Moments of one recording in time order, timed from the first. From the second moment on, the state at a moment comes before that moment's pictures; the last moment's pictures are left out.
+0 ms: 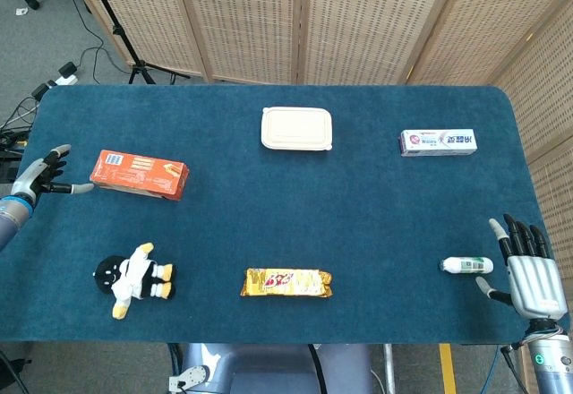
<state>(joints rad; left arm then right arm) -0.73 -1.23 -0.04 -0.86 1.49 0.34 -1.67 0.10 -1.16 0.08 -1.59 -1.41 1.41 -0.18</state>
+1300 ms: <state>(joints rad) -0.78 -1.39 0.01 -0.77 1.52 0.37 -1.65 0.11 -1.16 0.08 -1.59 -1.40 1.40 -0.19</state>
